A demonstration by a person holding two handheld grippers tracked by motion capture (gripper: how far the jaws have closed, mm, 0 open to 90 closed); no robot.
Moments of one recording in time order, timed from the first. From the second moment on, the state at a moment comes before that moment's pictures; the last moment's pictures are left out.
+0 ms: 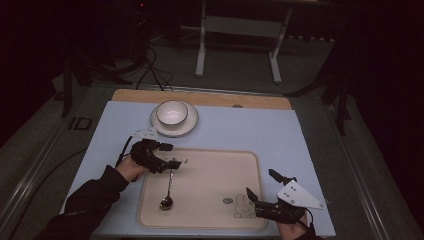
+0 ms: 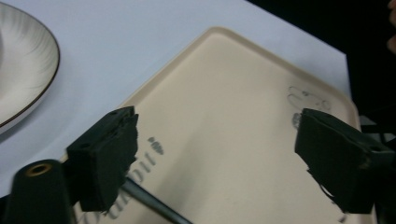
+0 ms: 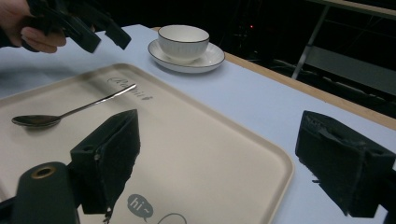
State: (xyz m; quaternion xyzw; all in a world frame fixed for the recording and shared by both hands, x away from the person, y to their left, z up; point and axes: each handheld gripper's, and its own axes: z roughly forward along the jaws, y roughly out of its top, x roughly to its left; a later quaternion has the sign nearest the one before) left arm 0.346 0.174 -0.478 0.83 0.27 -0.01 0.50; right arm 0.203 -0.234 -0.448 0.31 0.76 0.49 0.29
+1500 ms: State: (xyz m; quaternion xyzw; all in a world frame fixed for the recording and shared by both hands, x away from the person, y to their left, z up) left arm 0.262 0.205 -0.468 0.79 0.27 0.06 0.54; right arm 0.202 -0.233 -0.447 0.31 0.76 0.49 0.30
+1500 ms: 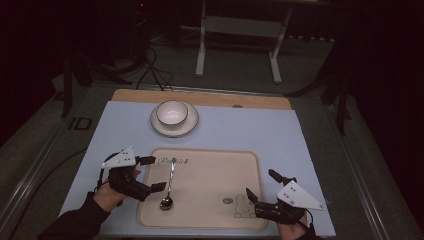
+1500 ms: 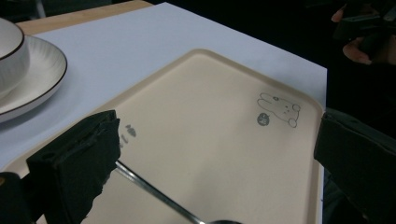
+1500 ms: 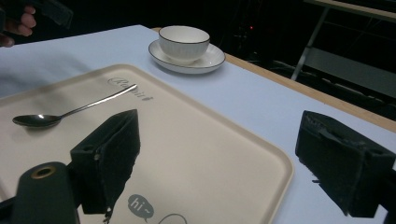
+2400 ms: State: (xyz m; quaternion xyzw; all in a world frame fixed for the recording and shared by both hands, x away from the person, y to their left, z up) left arm 0.254 0.224 -0.495 0.79 0.28 0.08 0.53; right arm 0.202 -0.233 -0.448 0.31 0.76 0.49 0.30
